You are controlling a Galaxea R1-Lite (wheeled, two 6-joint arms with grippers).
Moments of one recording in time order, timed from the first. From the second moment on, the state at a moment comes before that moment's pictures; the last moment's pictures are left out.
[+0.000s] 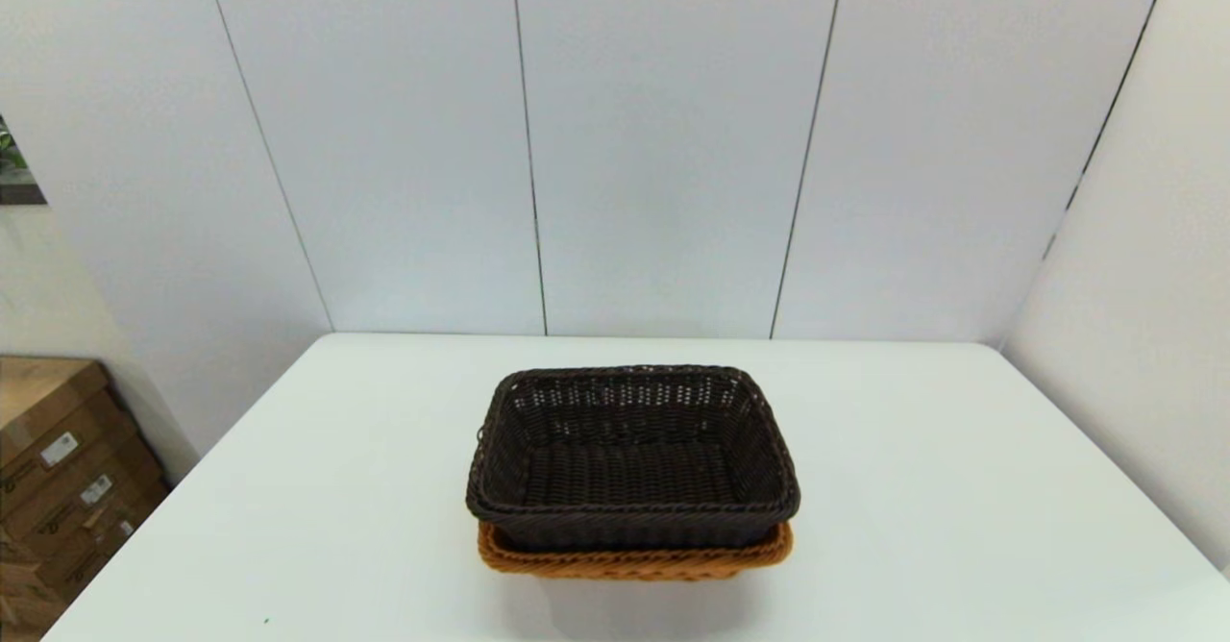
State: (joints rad) left arm 0.01 0.00 0.00 0.00 0.00 0.01; right arm -0.03 0.22 -0.67 0.81 0.11 -0.04
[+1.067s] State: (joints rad) left arm 0.01 0.00 0.00 0.00 0.00 0.01; right arm -0.01 0.00 -0.04 -0.05 0.11 -0.10
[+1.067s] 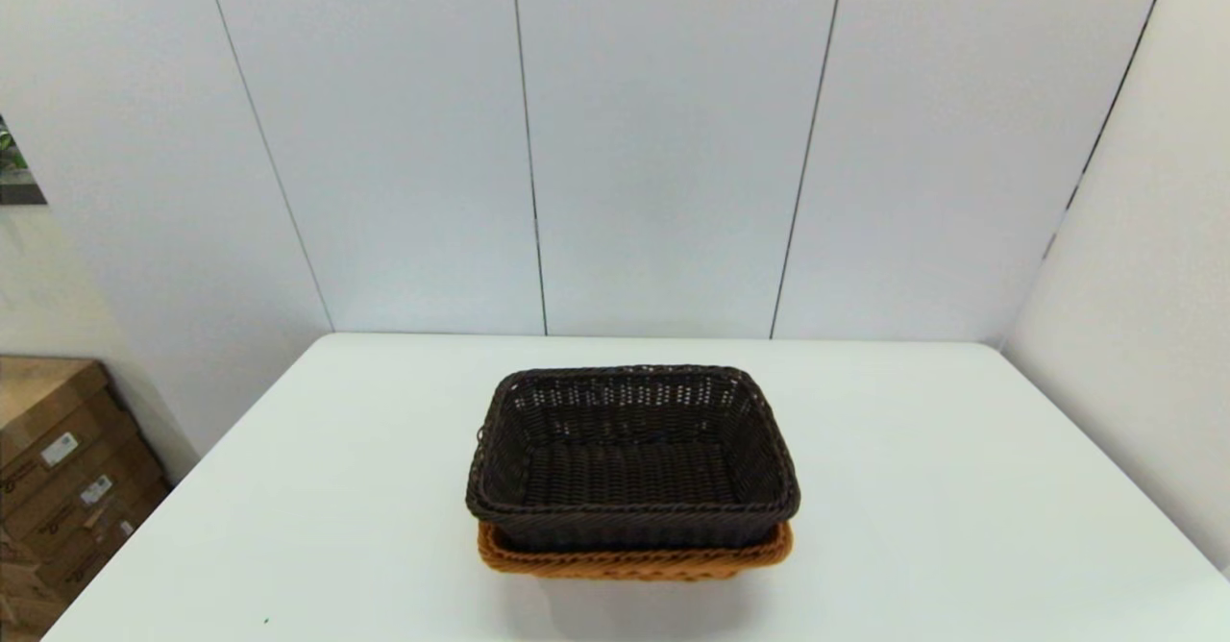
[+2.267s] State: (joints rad) left arm 0.01 0.00 0.00 0.00 0.00 0.01; right arm -0.01 0.00 0.00 -0.06 0.05 0.05
